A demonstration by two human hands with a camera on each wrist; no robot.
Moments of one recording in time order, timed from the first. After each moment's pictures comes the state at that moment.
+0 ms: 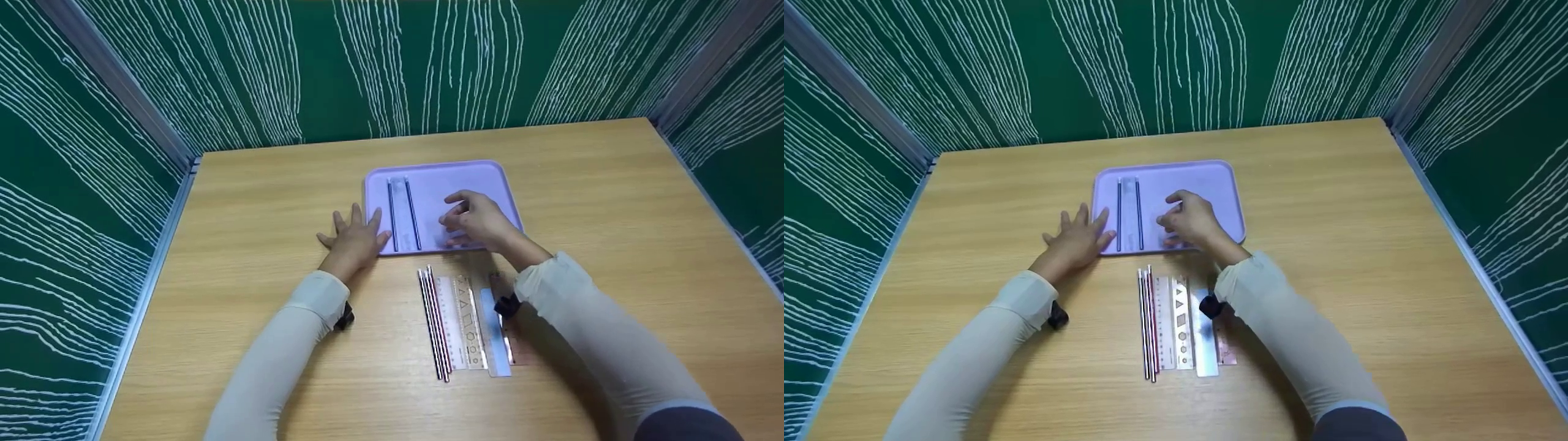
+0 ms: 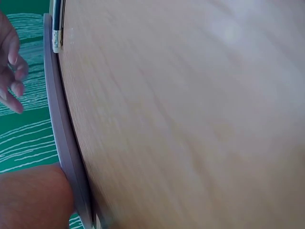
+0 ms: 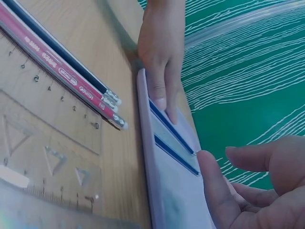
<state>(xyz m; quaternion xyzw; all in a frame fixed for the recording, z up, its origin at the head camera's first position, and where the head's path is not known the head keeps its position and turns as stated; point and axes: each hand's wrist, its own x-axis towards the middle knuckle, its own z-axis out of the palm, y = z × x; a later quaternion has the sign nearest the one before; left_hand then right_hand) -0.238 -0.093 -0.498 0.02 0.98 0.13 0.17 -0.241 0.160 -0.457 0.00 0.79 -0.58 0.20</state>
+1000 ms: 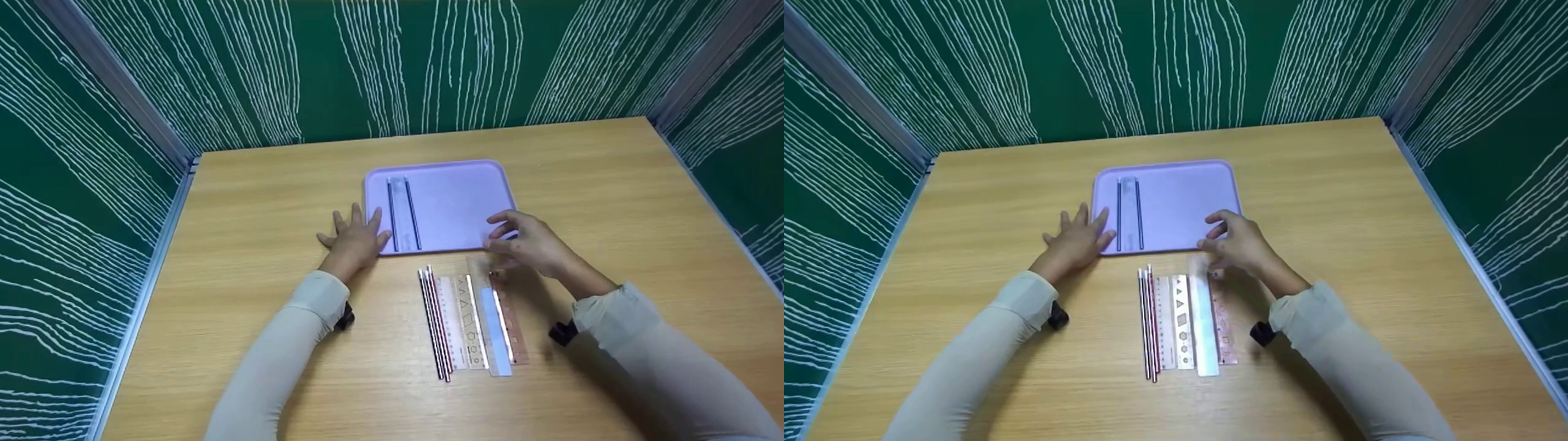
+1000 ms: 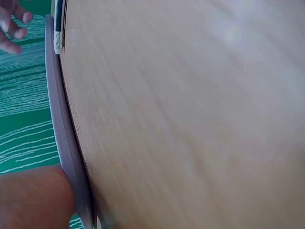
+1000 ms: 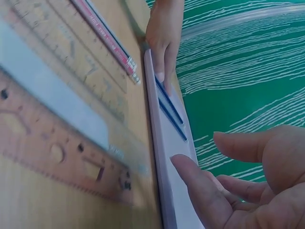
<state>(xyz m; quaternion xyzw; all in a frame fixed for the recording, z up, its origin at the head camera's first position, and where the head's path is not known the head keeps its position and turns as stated) -0.239 -0.094 -0.498 0.02 0.98 0.12 0.18 -0.194 0.234 -0.461 -0.03 0.81 -0.55 0.19</state>
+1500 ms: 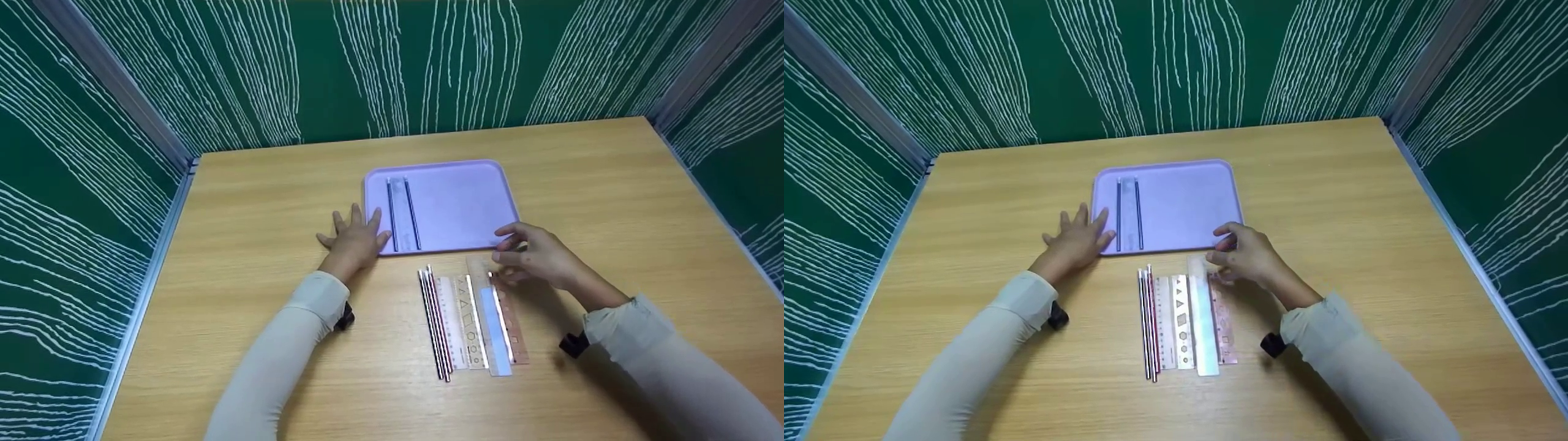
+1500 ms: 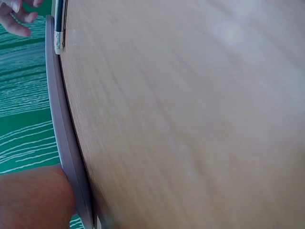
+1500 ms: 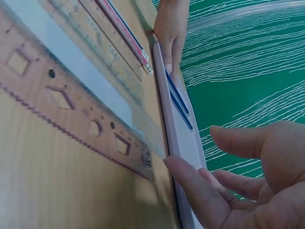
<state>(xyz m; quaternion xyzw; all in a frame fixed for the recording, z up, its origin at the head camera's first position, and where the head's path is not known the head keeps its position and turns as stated) -0.238 -0.094 -0.498 0.03 0.98 0.13 0.17 -0.179 0.249 -0.472 -0.02 0.80 -0.56 0.21</state>
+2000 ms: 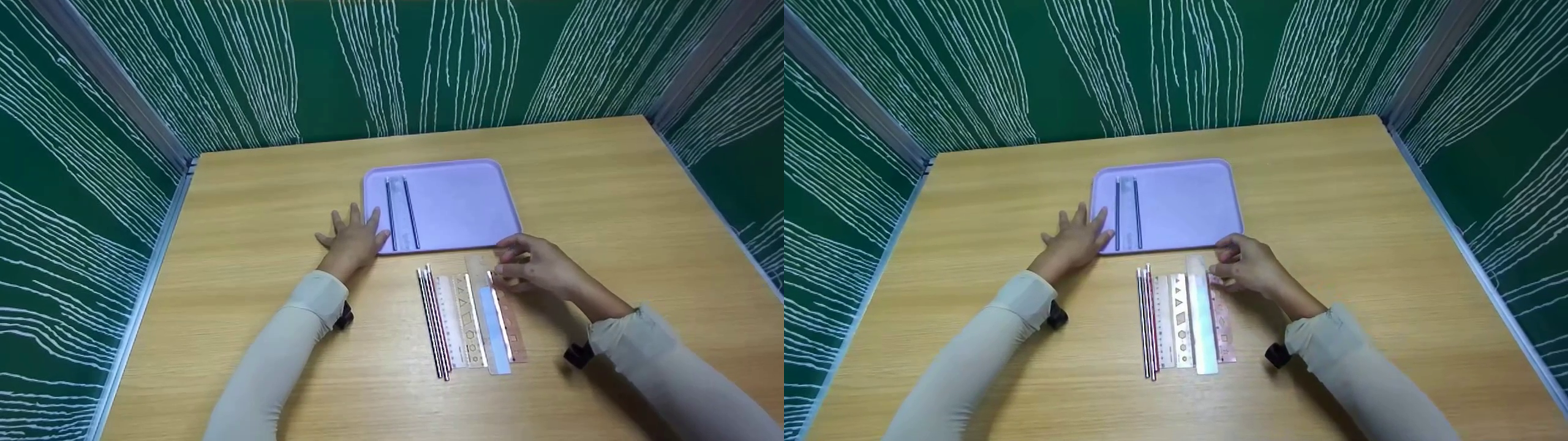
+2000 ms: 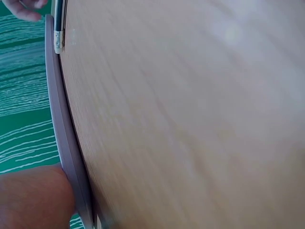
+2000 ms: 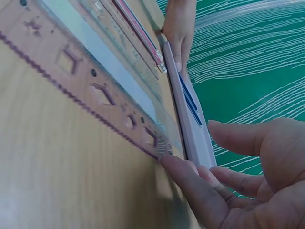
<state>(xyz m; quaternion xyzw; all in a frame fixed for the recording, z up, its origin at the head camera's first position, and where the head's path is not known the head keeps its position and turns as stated) -0.236 -0.094 -0.495 0.03 0.98 0.13 0.17 -0.164 0.257 -0.483 -0.02 0.80 -0.55 0.22</state>
